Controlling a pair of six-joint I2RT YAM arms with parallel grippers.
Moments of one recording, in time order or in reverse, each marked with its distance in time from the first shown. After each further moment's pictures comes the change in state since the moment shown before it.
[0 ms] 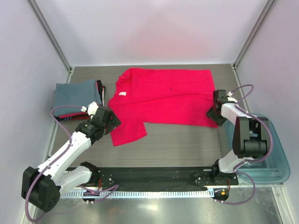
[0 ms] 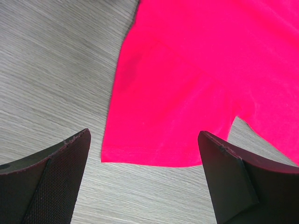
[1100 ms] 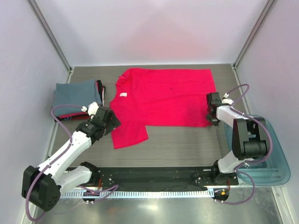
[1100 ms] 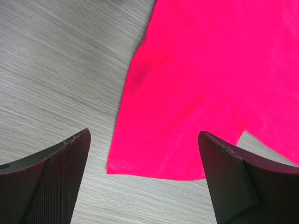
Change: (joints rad) left arm 0.000 0.010 0.000 -0.011 -0.012 0.020; right arm 0.097 -0.016 -0.053 0.027 0.149 0.066
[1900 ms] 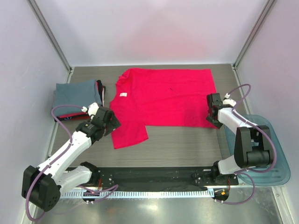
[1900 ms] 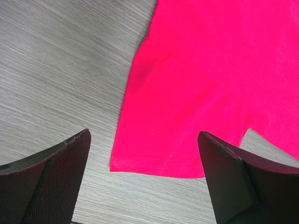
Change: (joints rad) left arm 0.000 0.001 0.000 -0.021 0.006 0.009; right arm 0.025 -0.108 -0.015 -0.104 0.042 -0.012
